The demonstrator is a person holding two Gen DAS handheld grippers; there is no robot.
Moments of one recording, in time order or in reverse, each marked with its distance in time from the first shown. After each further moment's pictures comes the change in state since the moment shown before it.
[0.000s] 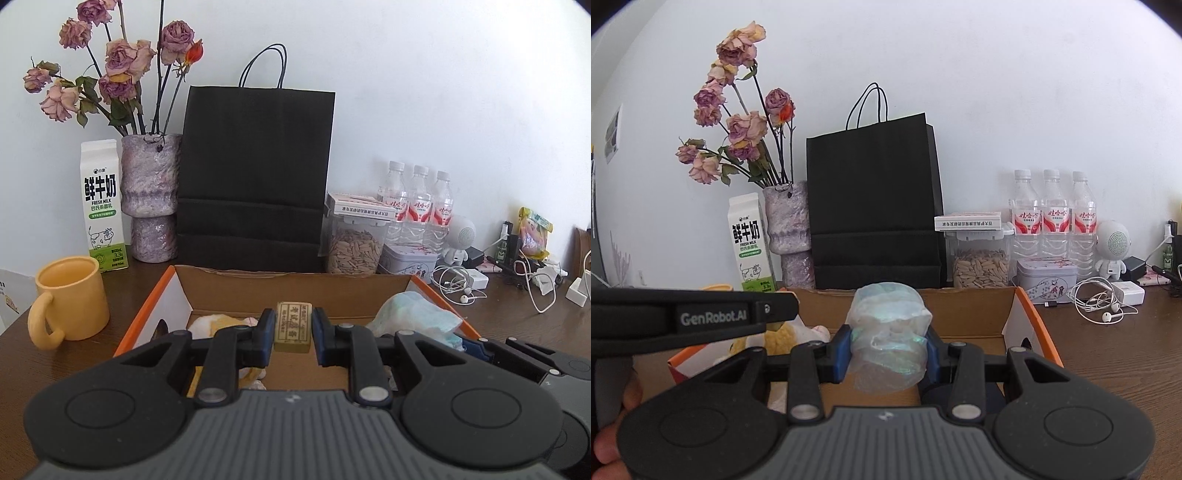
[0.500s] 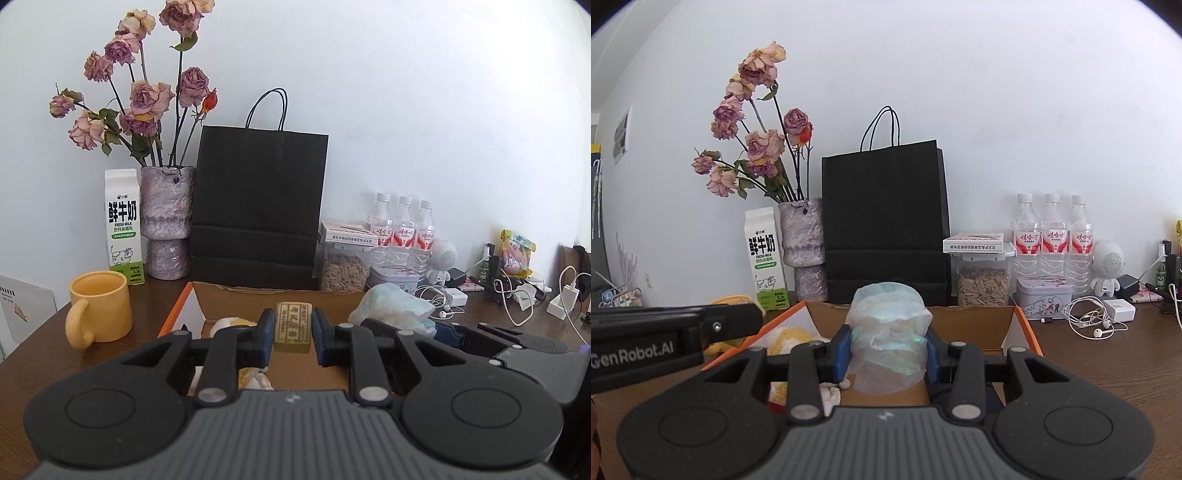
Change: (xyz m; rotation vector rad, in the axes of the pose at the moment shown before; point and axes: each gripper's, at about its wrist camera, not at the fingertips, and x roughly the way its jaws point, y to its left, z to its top) left arm -0.072 -0.001 -0.001 -0.022 -0.084 -0.009; right arm -0.031 0.018 0.016 -0.035 -0.033 0.010
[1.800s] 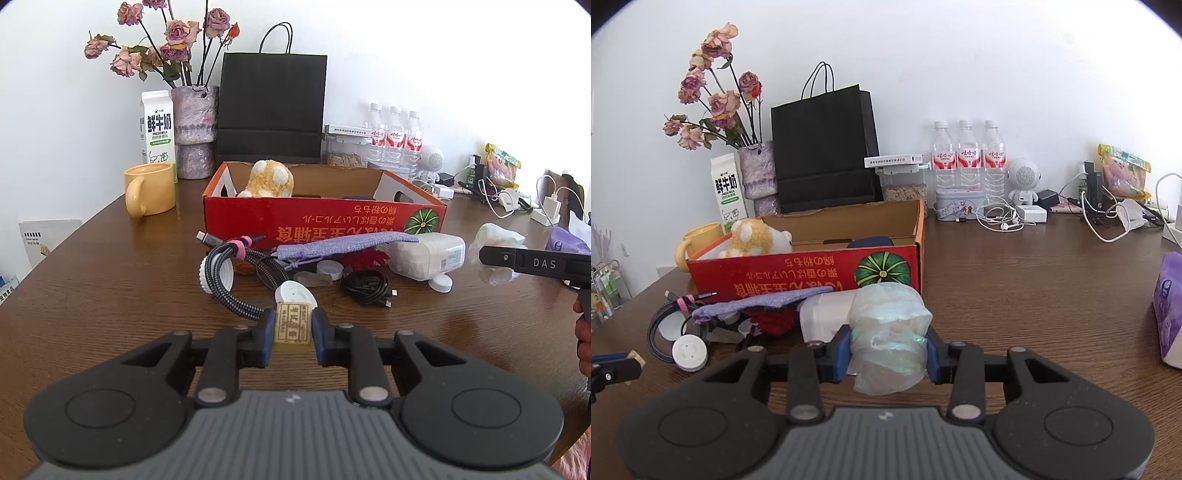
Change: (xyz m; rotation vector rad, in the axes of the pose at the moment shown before) left arm -0.129 0.022 -0.103 0.050 0.211 0.019; right arm -0.143 -0.054 -0.077 0.086 0.170 -0.113
